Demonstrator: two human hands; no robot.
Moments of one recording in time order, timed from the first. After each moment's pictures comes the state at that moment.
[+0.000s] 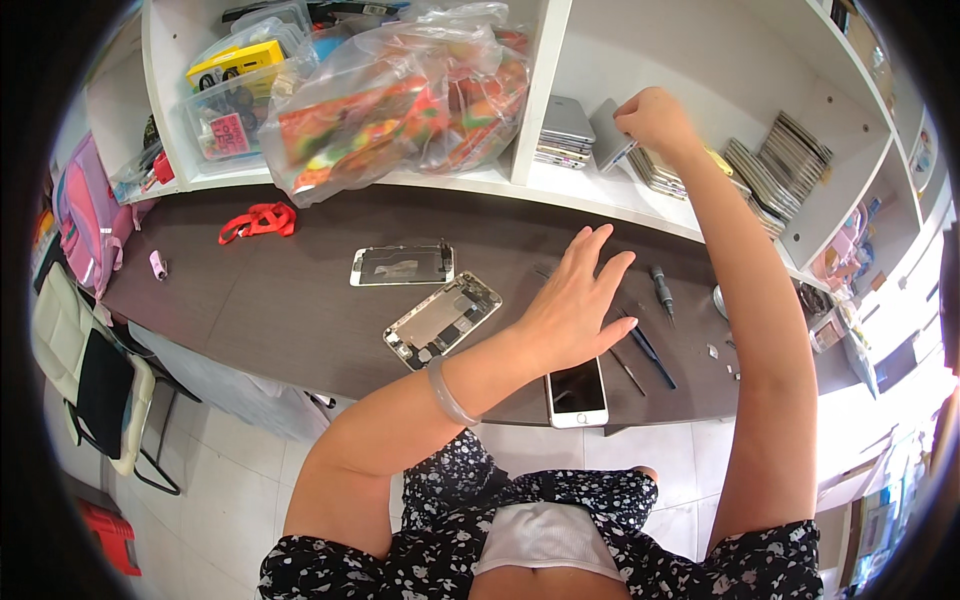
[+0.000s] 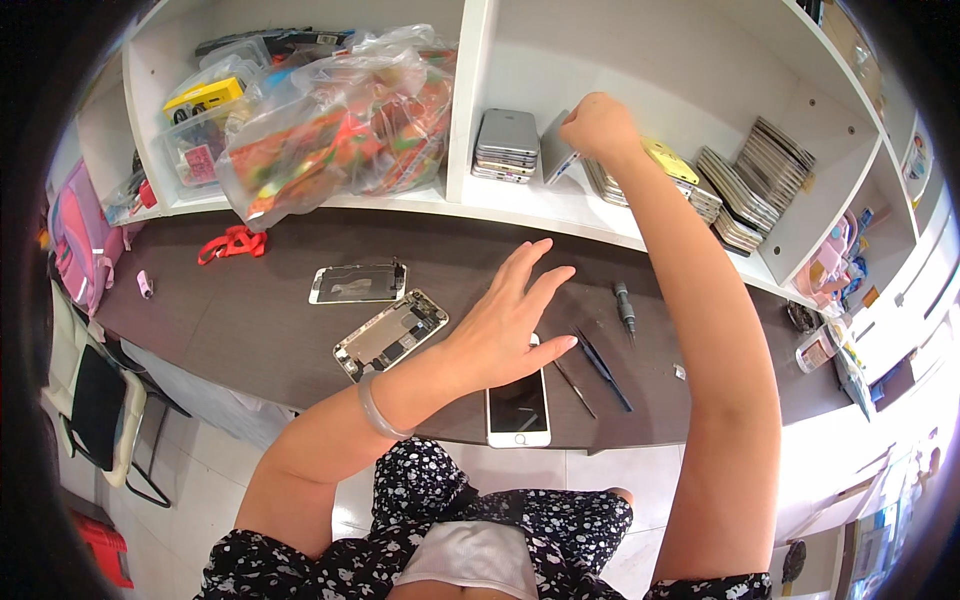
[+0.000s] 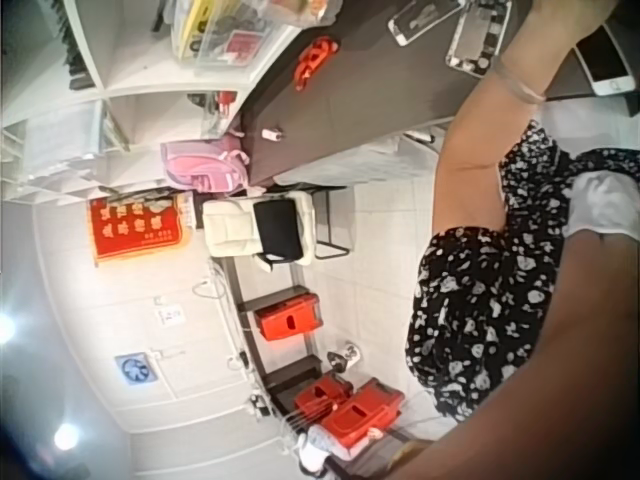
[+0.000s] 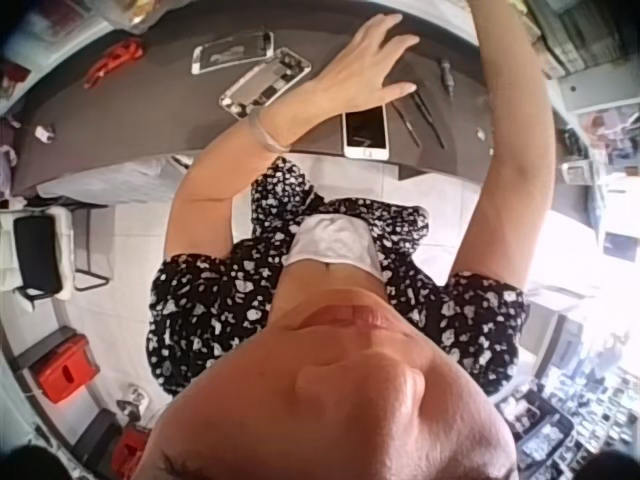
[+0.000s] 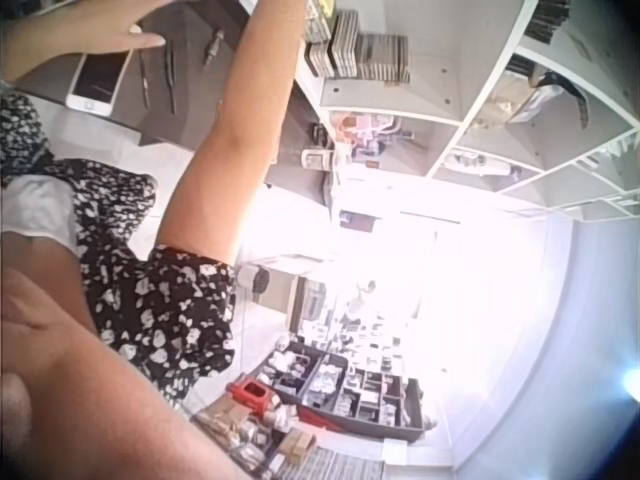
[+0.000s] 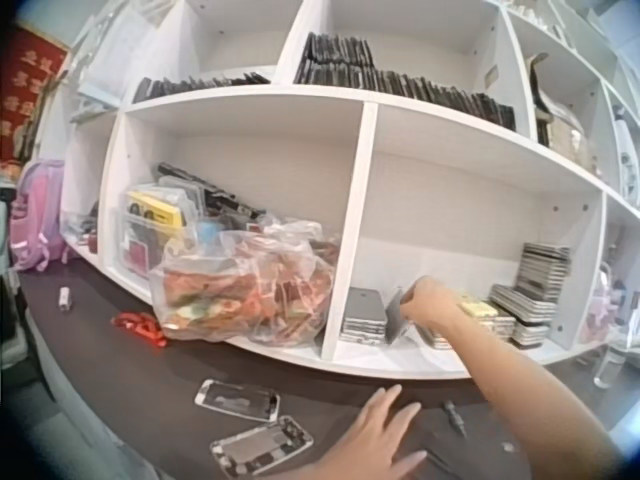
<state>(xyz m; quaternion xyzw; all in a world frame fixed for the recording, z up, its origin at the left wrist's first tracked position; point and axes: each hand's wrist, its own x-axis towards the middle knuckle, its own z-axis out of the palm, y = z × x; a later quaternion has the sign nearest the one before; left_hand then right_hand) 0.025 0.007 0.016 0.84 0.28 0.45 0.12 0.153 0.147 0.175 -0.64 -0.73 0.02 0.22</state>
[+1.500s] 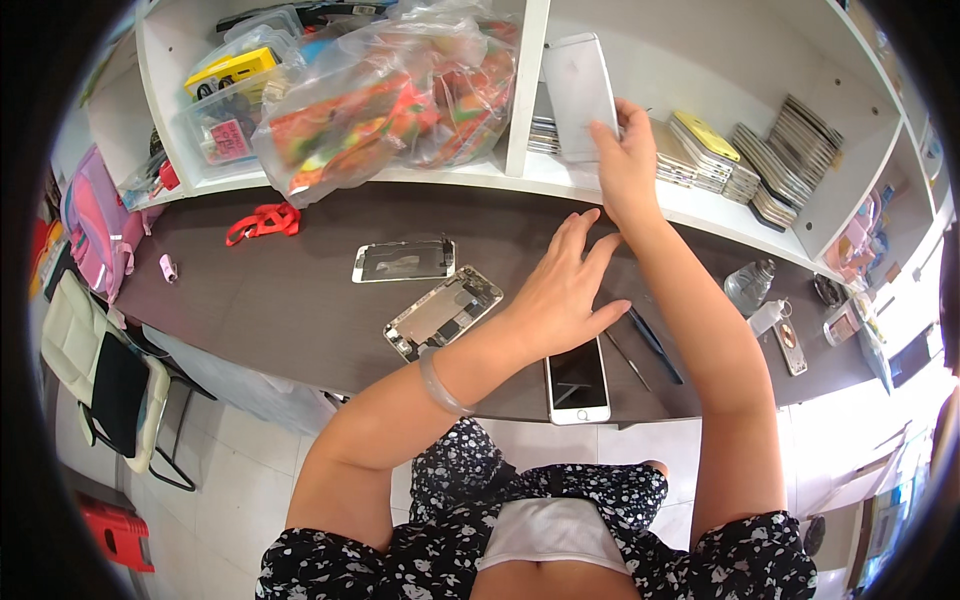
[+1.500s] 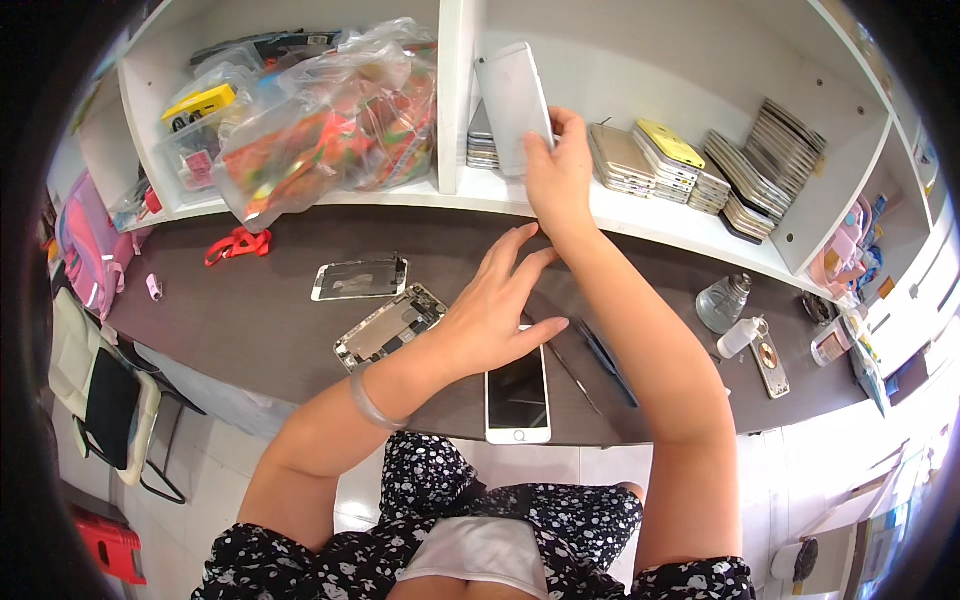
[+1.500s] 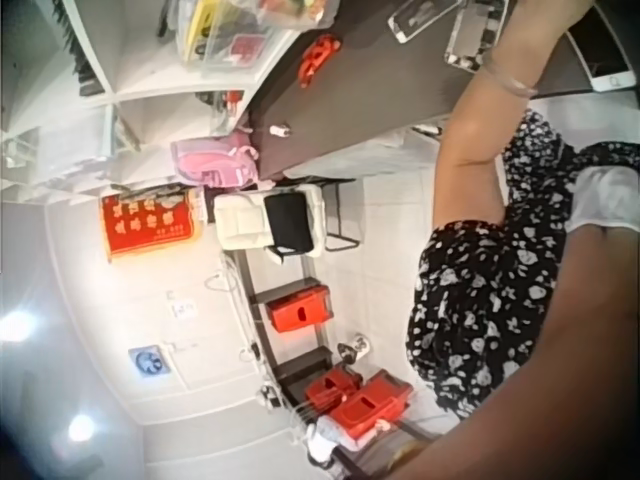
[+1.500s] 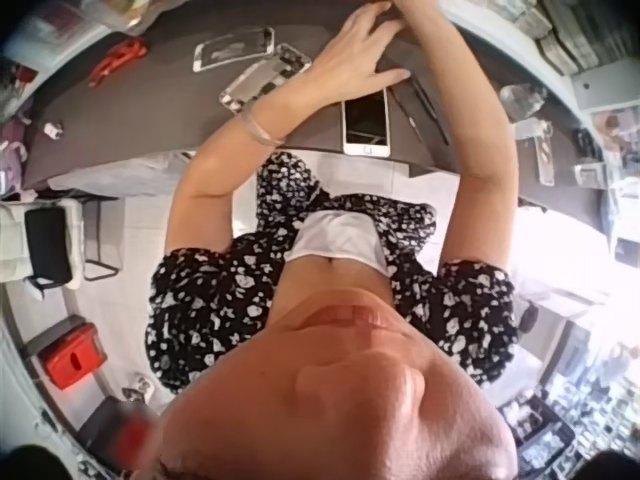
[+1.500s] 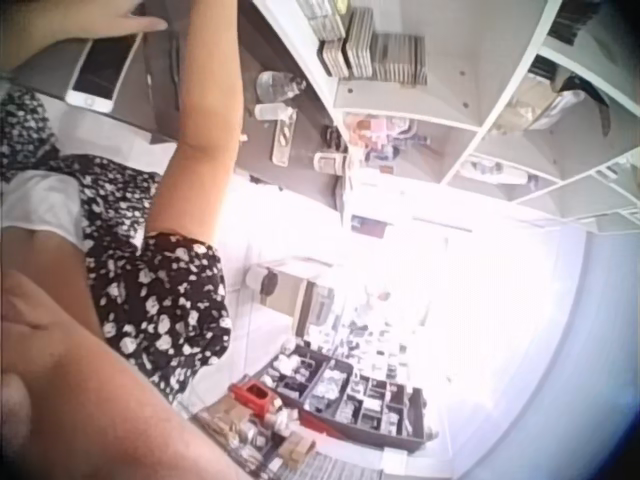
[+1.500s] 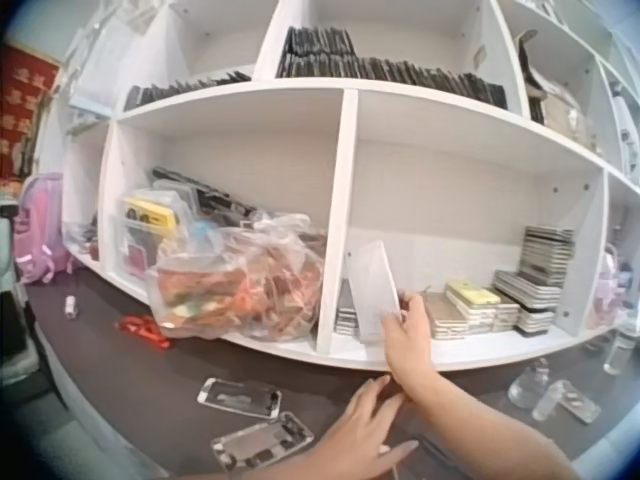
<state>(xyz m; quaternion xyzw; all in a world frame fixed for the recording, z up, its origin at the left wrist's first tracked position) 0.022 0.014 0.020 0.83 0.31 0.45 0.11 0.126 0.121 0.085 -0.39 -0.64 0.16 0.64</state>
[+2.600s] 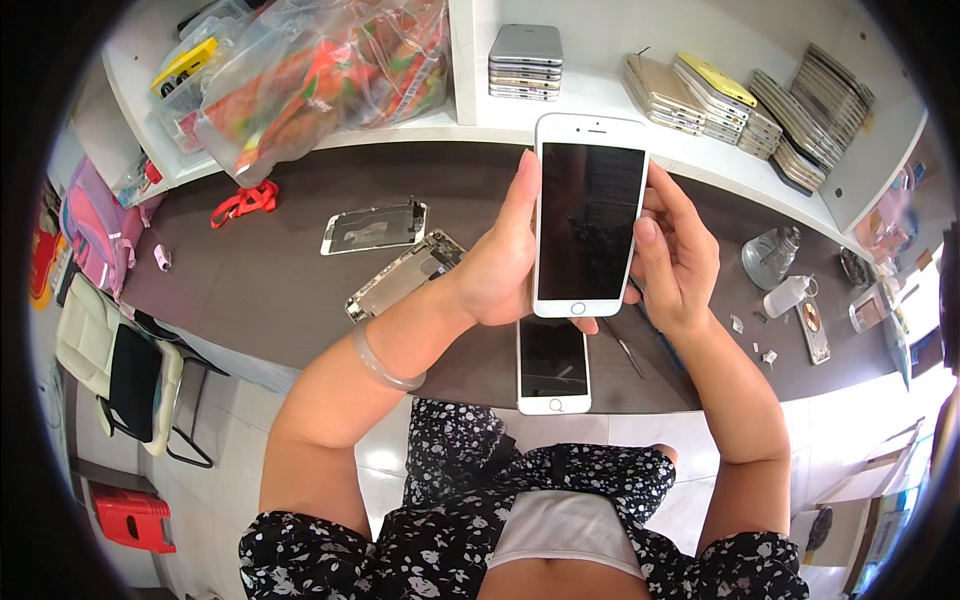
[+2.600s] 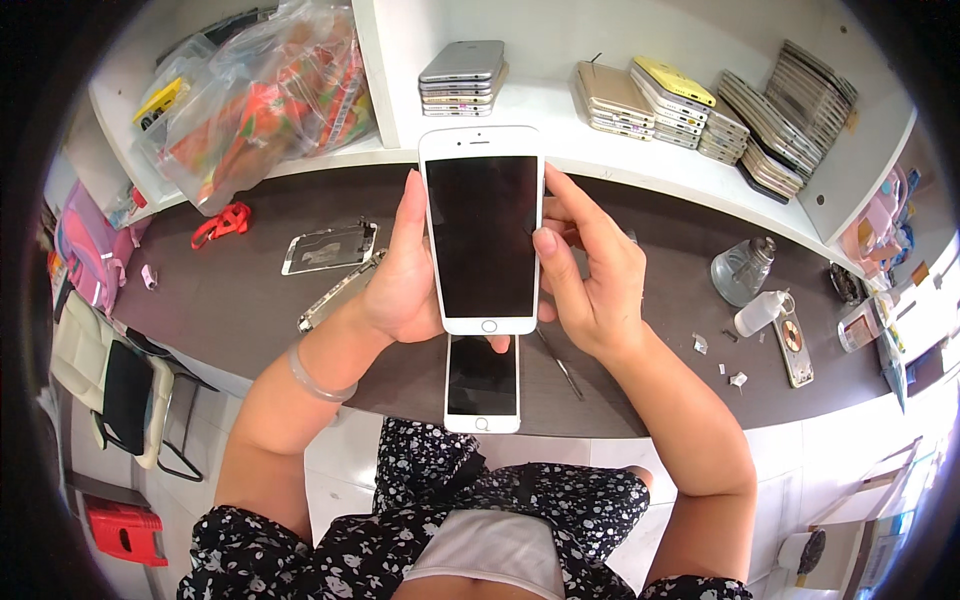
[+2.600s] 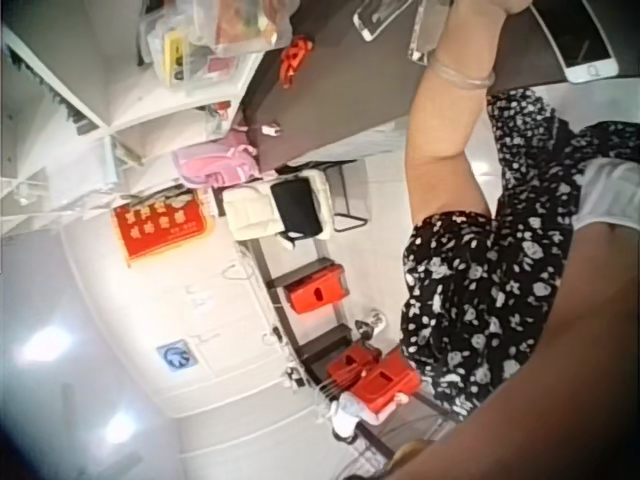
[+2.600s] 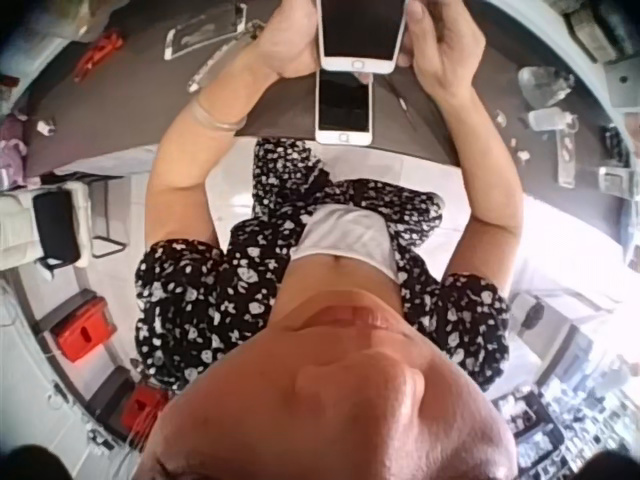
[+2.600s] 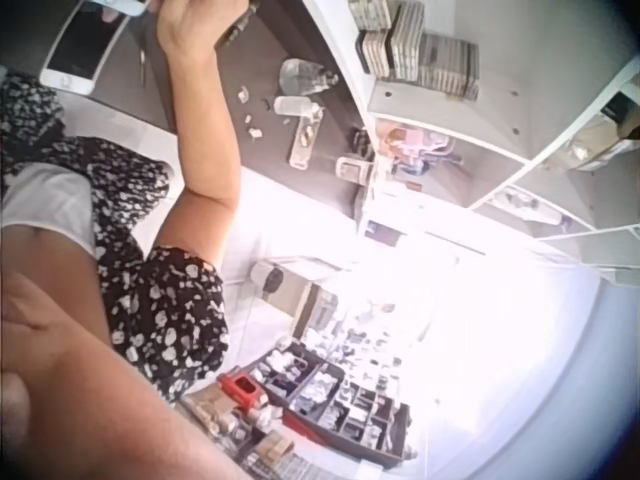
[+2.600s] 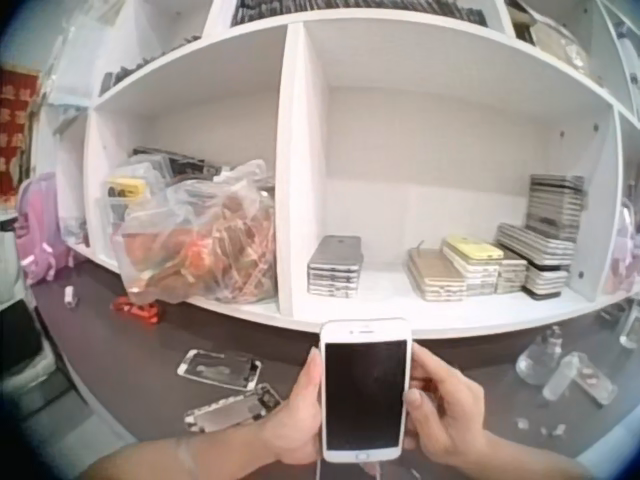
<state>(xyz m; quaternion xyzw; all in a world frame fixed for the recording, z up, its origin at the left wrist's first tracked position) 0.023 0.018 0.035 0.47 0.06 0.35 0.80 0.195 0.009 0.034 -0.28 -0.76 0.16 0.56</state>
